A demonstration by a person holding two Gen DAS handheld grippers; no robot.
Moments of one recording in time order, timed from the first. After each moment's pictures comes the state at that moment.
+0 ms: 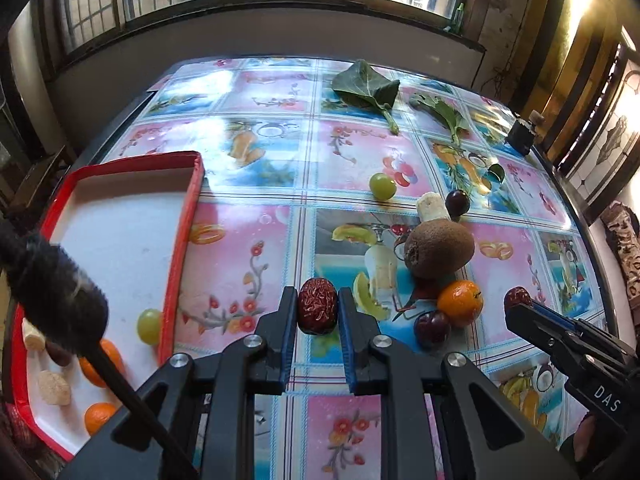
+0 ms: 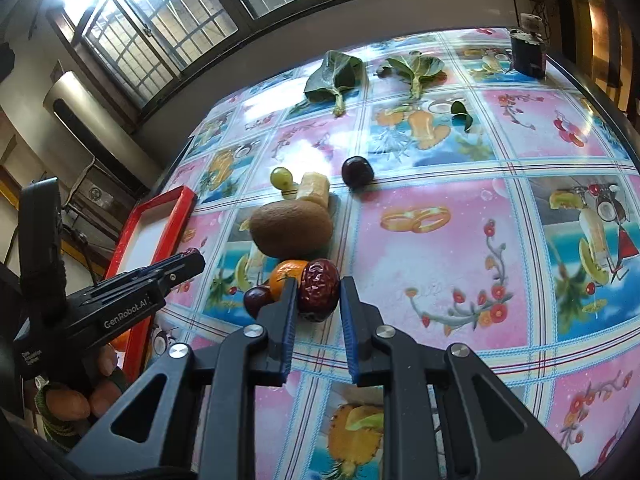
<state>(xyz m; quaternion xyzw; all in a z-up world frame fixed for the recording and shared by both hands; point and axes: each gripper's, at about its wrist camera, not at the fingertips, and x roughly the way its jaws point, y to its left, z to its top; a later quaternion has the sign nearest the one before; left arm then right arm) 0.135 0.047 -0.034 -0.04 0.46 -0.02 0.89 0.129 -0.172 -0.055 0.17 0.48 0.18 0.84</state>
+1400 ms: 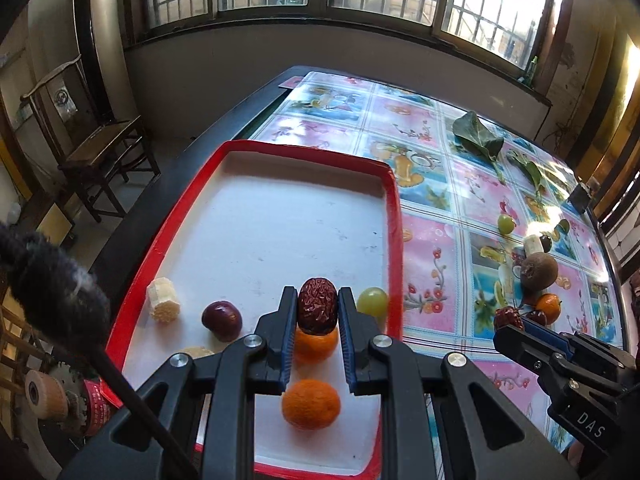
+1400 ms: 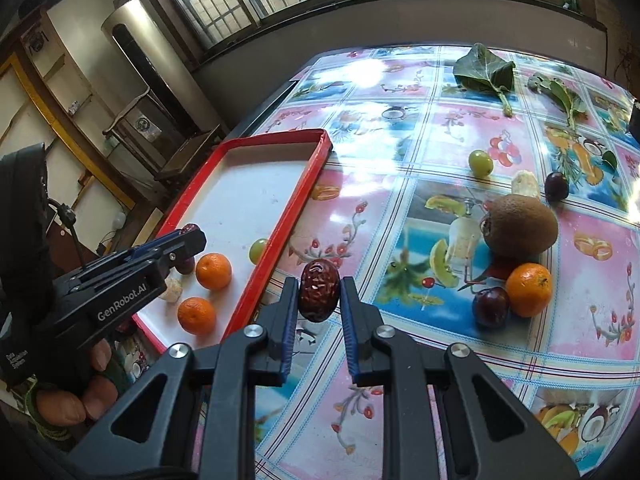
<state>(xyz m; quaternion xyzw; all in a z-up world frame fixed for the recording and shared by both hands) 0.085 0.178 -0.023 -0.09 0.43 0.09 0.89 0.116 -0.020 -0.034 0.09 0.49 0.29 0.82</state>
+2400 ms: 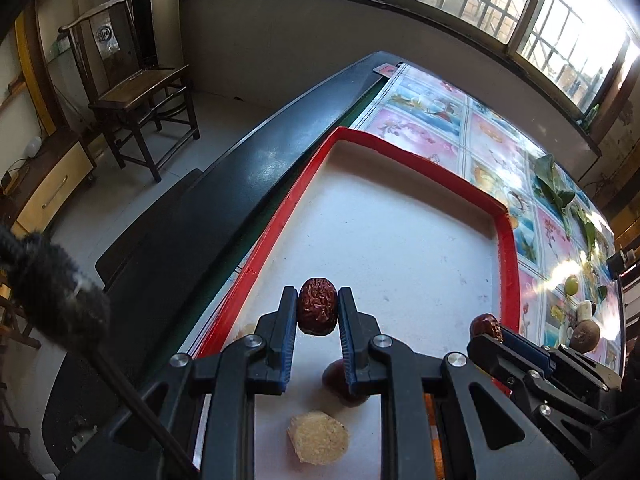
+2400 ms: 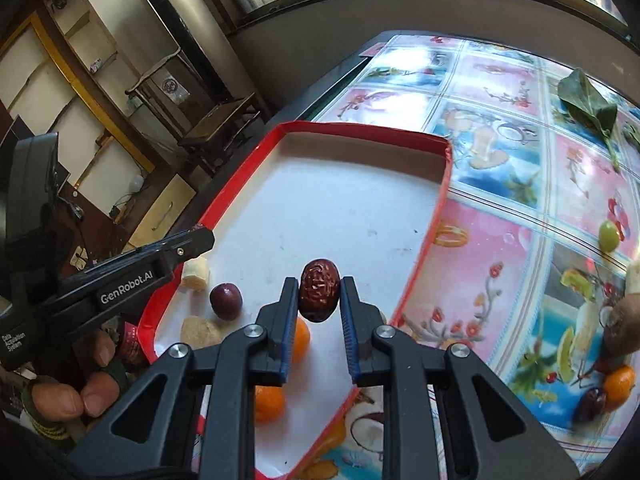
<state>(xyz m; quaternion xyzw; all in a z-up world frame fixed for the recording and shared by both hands) 0.113 0.270 -0.053 -0.18 0.46 0.16 0.86 0.156 0.107 -0.043 0.03 0.51 0.35 0.78</state>
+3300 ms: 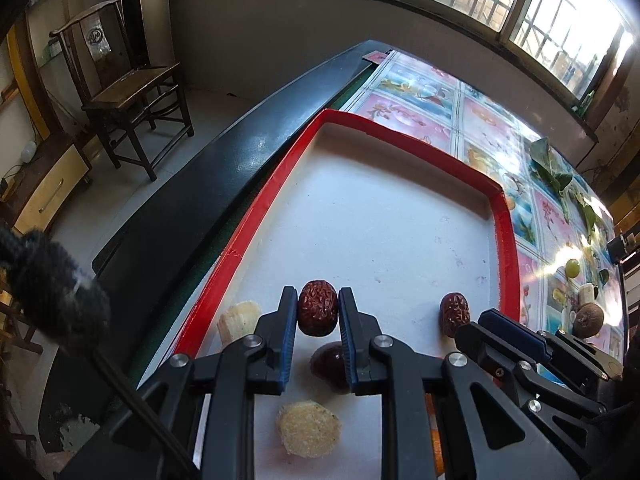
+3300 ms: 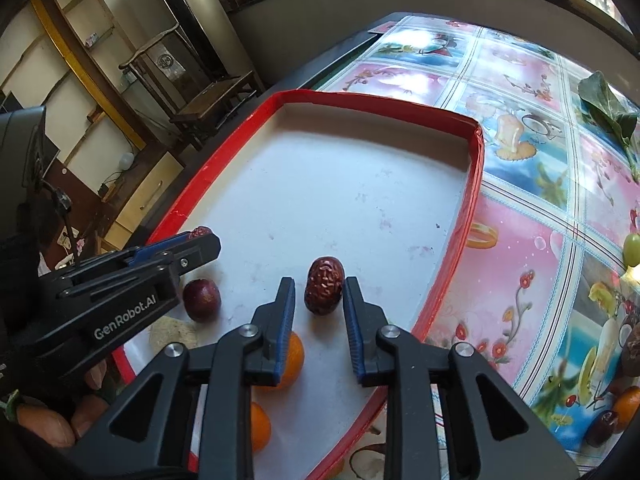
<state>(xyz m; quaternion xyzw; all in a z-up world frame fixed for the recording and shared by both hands) 0.106 0.262 -0.052 -0.17 0.47 0.14 0.86 0.158 0.124 -0.064 0.01 0.52 0.35 0.78</state>
